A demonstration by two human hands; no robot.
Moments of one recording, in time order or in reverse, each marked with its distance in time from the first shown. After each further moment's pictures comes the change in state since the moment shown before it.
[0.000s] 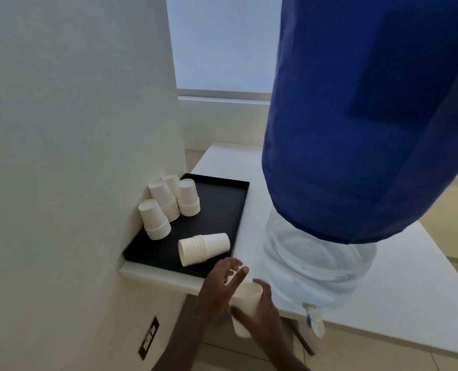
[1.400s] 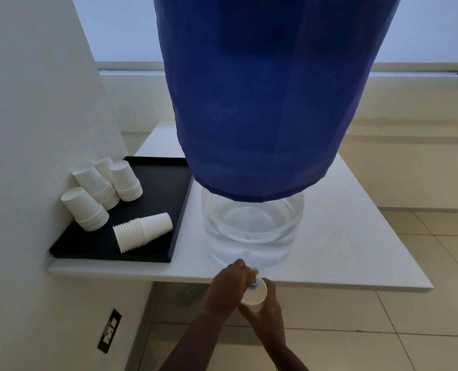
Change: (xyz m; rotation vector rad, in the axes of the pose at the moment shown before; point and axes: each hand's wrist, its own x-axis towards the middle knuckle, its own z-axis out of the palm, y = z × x) left_hand -0.015 0.020 0.138 0.633 -0.262 0.423; right_hand -0.022 0.135 -0.061 0.138 0.326 0.008
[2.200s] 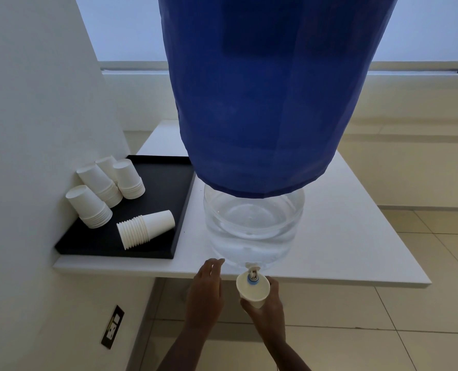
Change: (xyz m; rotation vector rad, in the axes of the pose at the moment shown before) left_hand -0.043 -0.027 0.002 -0.026 0.283 -0.196; right_hand -0.008 -0.009 0.001 -0.010 0.074 0.024
